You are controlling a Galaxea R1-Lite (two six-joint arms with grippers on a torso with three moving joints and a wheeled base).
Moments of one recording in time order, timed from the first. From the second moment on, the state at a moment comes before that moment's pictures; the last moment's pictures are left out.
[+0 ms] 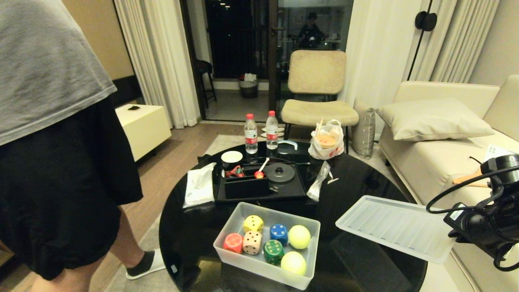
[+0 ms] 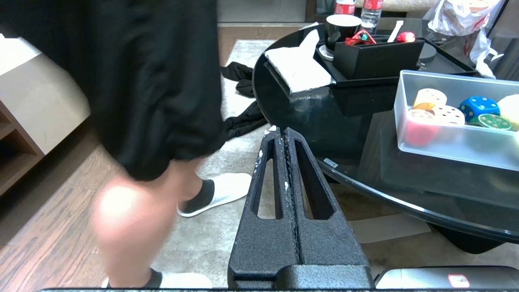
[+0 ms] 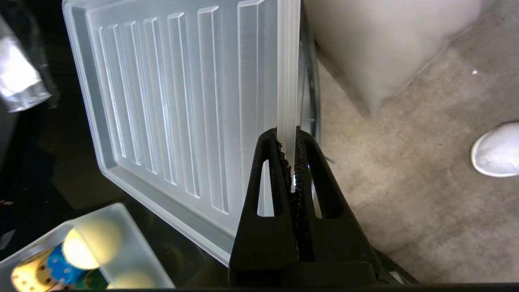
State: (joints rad) left arm -0.01 0.00 0.00 0.00 0.00 0.00; right arm -0.37 1.73 -0.96 0.22 0.01 0.58
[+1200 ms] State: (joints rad) left arm -0.01 0.00 0.00 0.00 0.00 -0.01; right arm -0.15 1.59 -1.33 0.60 0.13 0.67
